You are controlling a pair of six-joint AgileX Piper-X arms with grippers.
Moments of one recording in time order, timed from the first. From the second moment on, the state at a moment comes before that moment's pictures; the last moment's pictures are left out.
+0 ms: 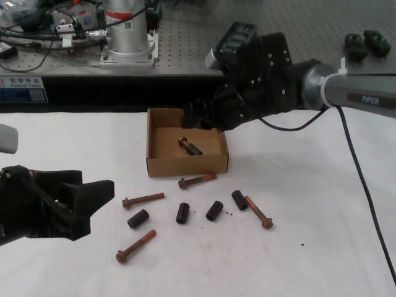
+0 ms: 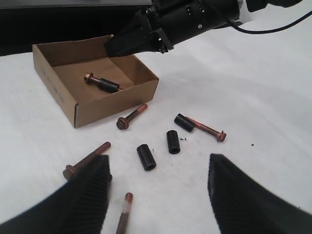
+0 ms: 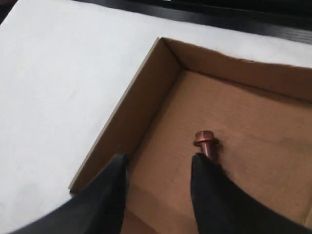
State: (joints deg) left arm -12.9 54.4 -23.2 -0.6 28.1 -7.5; right arm 31.5 125.5 -94.7 17.5 -25.9 12.8
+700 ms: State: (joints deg) left arm -14.9 66.1 -29.1 -0.9 24.0 -16.1; right arm 39.1 113.8 -76.6 31.2 -22.2 -23.6
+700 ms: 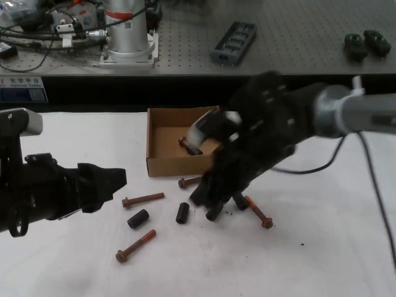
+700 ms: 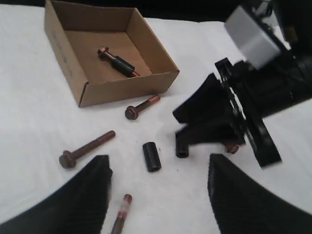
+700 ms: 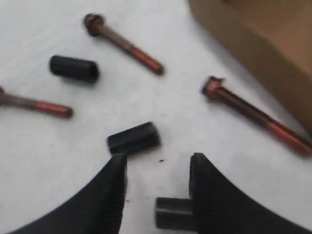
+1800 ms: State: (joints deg) left arm -7.7 48.9 -29.1 14.8 15.4 -10.7; right arm 52.8 118.6 -77.2 26.3 -16.0 -50.0
